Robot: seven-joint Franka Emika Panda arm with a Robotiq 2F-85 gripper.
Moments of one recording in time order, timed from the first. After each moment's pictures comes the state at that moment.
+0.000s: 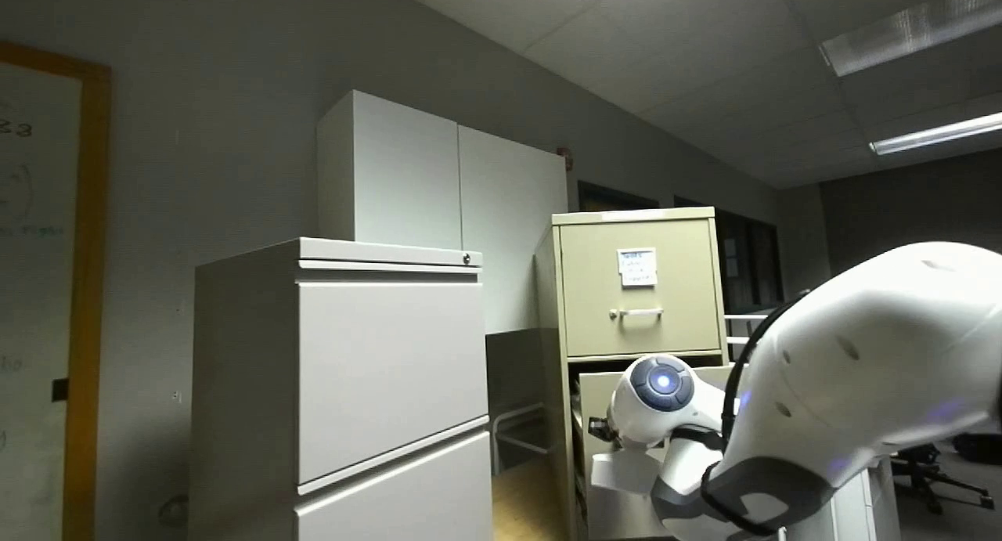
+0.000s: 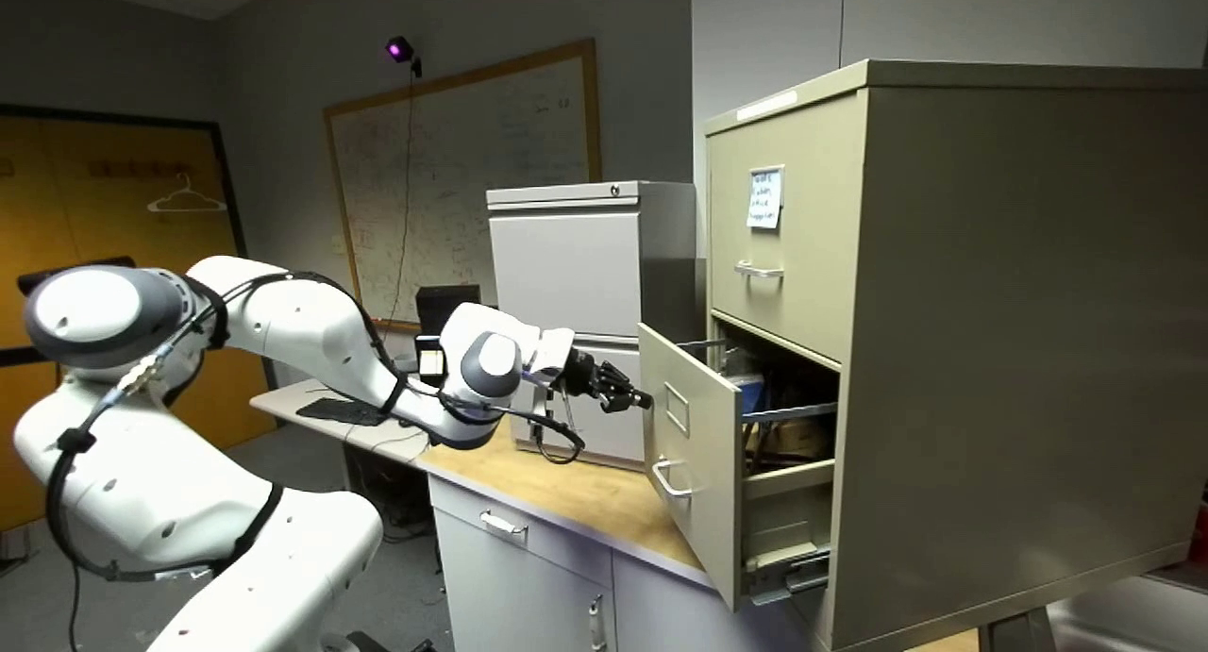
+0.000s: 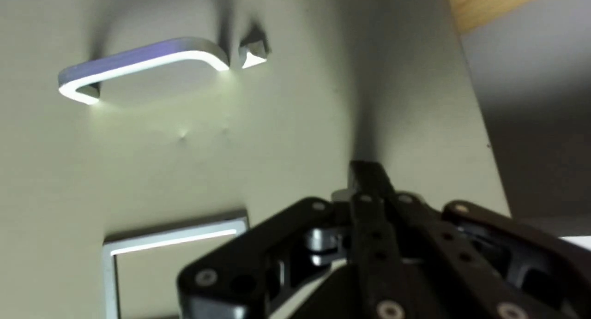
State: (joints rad) arm -1.12 -0.79 0.85 -2.72 -0.40 3.10 1.27
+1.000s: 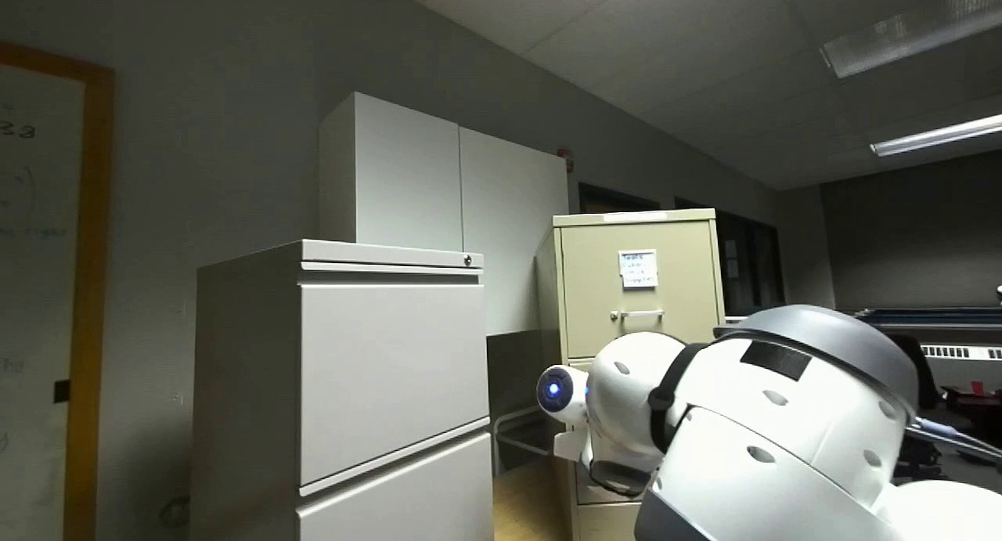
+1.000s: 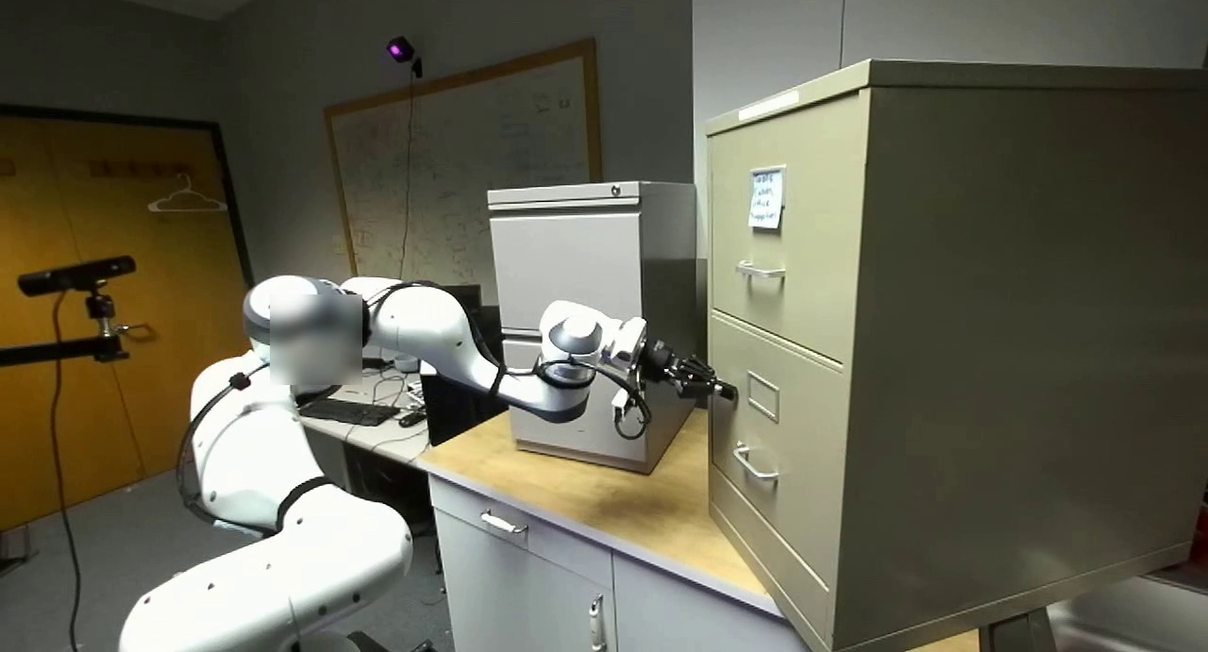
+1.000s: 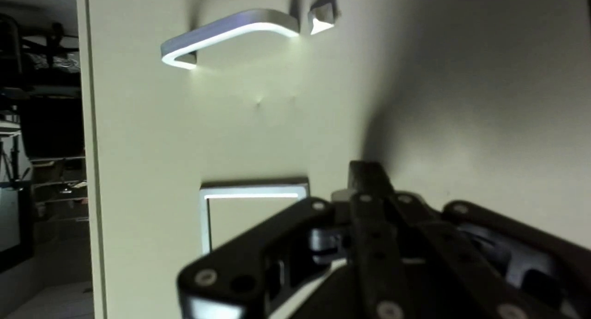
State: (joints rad) arm -1.88 -0.88 1.41 -2.21 -0.40 2.81 1.52
